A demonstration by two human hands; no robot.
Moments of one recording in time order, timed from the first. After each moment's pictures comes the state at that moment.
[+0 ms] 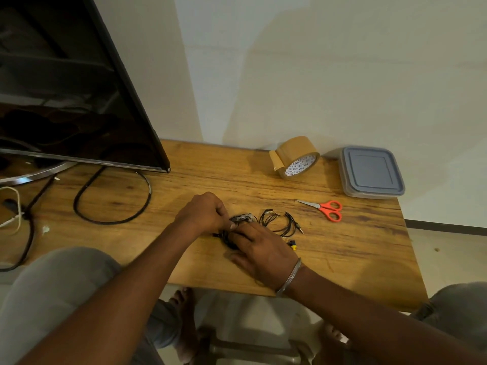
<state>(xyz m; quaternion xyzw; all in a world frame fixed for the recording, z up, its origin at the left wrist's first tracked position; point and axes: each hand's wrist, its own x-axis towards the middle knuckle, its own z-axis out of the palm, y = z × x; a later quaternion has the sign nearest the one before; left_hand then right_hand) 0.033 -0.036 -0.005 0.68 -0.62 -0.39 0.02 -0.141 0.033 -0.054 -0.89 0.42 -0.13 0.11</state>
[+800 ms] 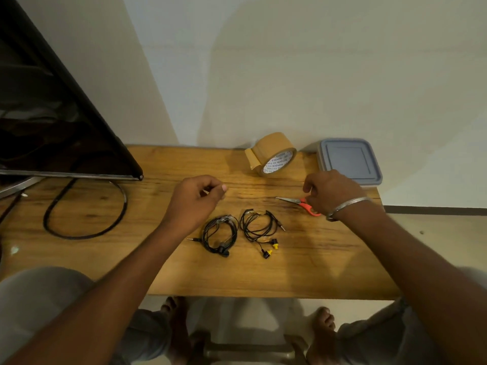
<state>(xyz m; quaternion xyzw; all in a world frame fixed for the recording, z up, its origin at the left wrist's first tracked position) 0.005 -0.039 0.007 0.60 -0.61 -0.41 0.31 -0.272 -0.042 0.033 -0.68 0.71 0.09 0.15</state>
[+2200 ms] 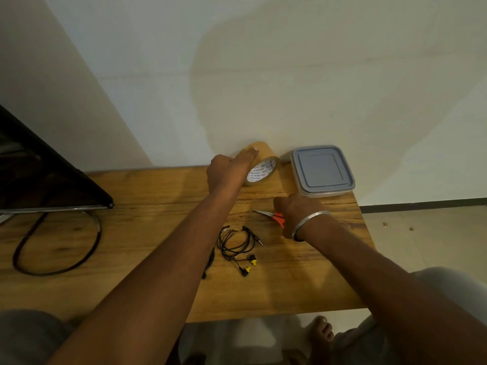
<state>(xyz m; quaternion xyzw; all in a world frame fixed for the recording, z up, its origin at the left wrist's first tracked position) -0.136 -0.118 0.024 0.69 -0.42 -0.46 0.37 -0.269 -0.035 0.022 -0.70 0.67 0.18 0.15</state>
